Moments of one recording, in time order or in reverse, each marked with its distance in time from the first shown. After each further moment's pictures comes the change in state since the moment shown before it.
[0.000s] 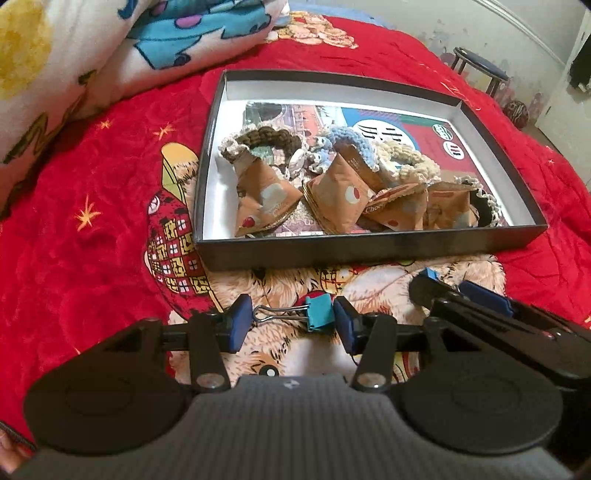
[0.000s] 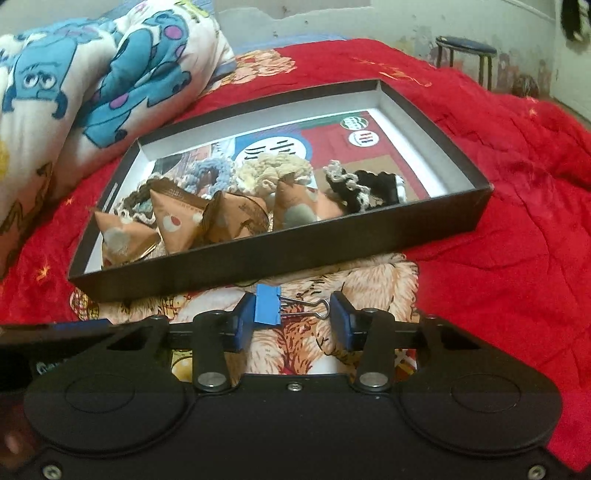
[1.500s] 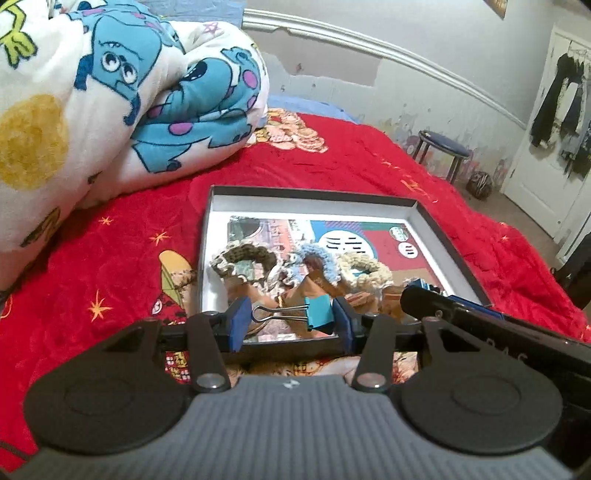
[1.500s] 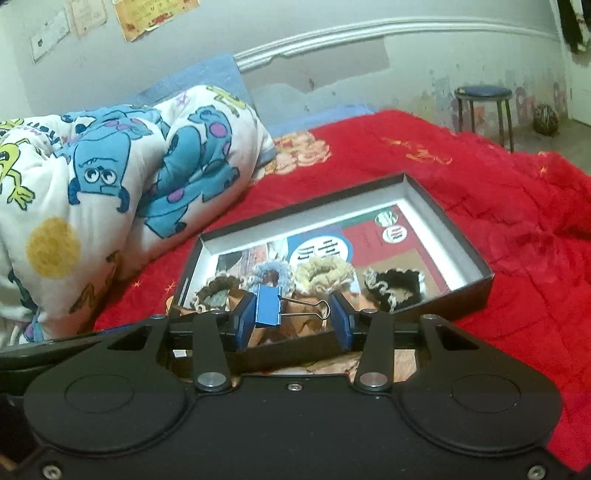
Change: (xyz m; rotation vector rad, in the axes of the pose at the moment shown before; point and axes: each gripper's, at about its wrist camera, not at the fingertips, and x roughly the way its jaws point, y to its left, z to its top) left arm -0.054 0.009 0.018 0.003 -0.301 -0.119; right arm -0.067 0.007 0.031 0.006 -0.231 0.162
